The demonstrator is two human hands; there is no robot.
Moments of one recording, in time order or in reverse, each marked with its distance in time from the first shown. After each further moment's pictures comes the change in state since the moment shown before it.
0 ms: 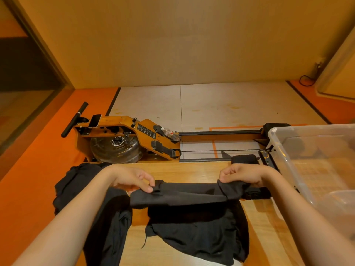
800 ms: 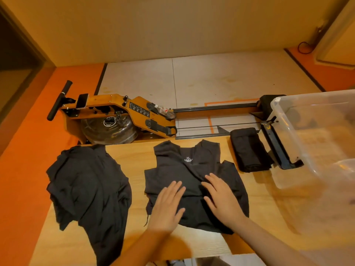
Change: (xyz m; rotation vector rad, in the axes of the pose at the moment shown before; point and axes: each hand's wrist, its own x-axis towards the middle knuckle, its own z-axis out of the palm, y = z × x) left_hand 0.129 -0.102 0.176 0.782 0.890 0.311; right_hand 0.059 0.124 0.159 -0.941 0.832 -0.118
